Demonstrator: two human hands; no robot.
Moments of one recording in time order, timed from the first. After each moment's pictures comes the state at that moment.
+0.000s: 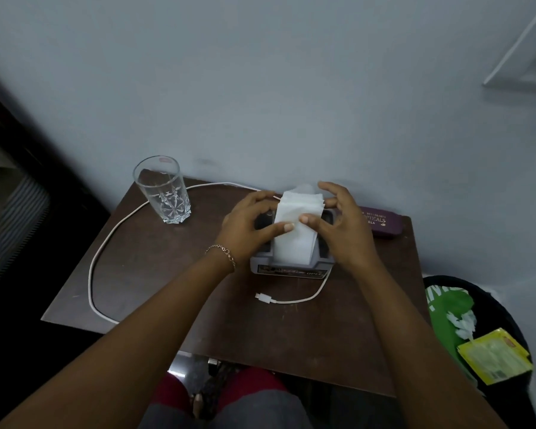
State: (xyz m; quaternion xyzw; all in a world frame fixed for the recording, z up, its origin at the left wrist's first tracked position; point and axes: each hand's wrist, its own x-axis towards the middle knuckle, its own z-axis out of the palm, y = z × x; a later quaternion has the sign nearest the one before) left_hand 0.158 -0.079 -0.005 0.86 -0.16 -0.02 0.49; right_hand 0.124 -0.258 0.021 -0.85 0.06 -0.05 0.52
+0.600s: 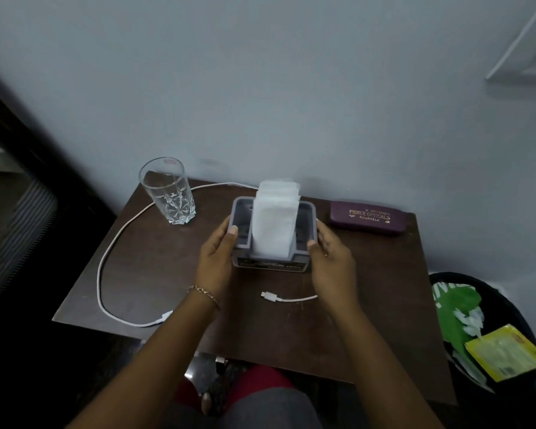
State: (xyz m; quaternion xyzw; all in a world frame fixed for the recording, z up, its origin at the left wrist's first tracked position) left_hand 0.114 -0.057 -0.025 0.62 0.09 -0.02 0.78; right_hand 0.085 -0.219 -0.011 -0.79 0.17 -0.09 0.59
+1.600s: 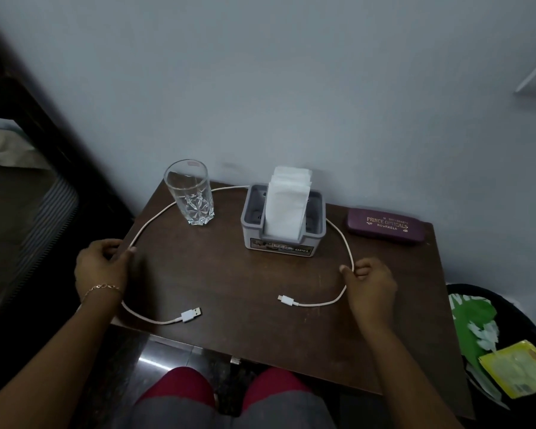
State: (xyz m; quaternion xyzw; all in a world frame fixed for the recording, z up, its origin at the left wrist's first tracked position) left_hand 0.111 0.120 -0.032 0.87 0.31 0.13 0.37; right_hand 0.080 -0.251 -0.046 -0.86 0.29 -0.12 0.39
